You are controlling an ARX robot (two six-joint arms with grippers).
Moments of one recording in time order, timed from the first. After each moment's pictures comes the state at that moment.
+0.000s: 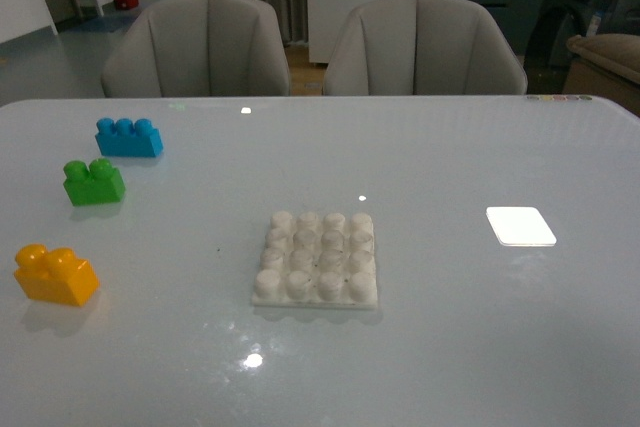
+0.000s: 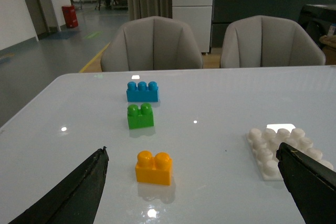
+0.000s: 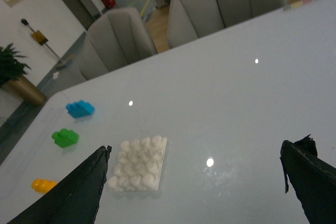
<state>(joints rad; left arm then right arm) 0.00 0.01 0.01 0.00 0.00 0.00 -0.14 0.79 0.39 0.21 -0.37 0.37</state>
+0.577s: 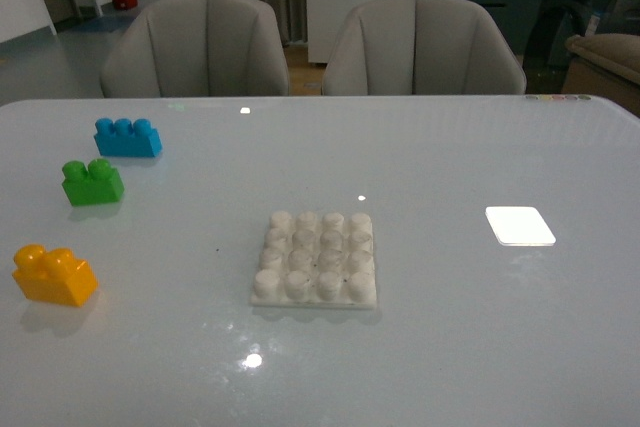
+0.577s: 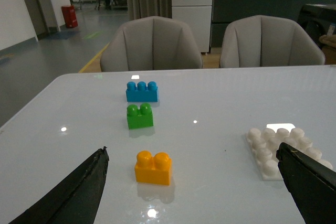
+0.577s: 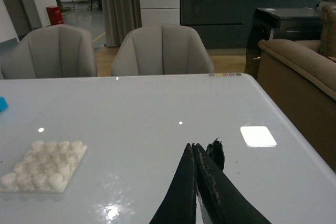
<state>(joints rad) 0.00 0.01 0.01 0.00 0.00 0.00 -0.18 0.11 0.12 -0.01 -0.18 0.01</state>
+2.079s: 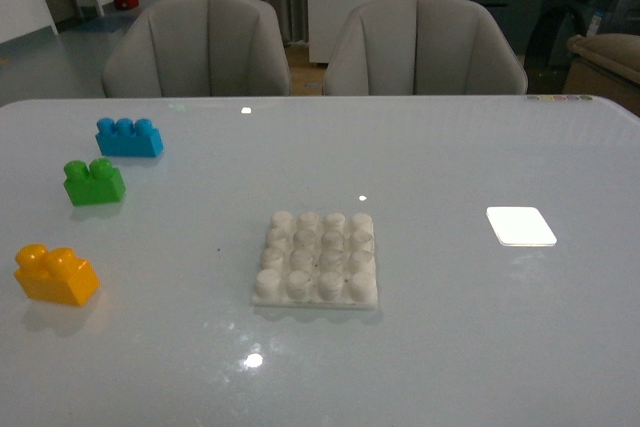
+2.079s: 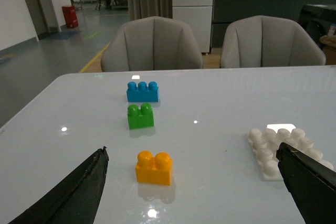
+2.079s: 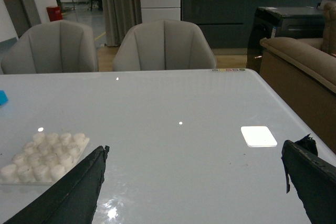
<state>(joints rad) 0.00 0.01 0.01 0.00 0.00 0.00 0.00 0.00 0.01 0.00 0.00 0.00</state>
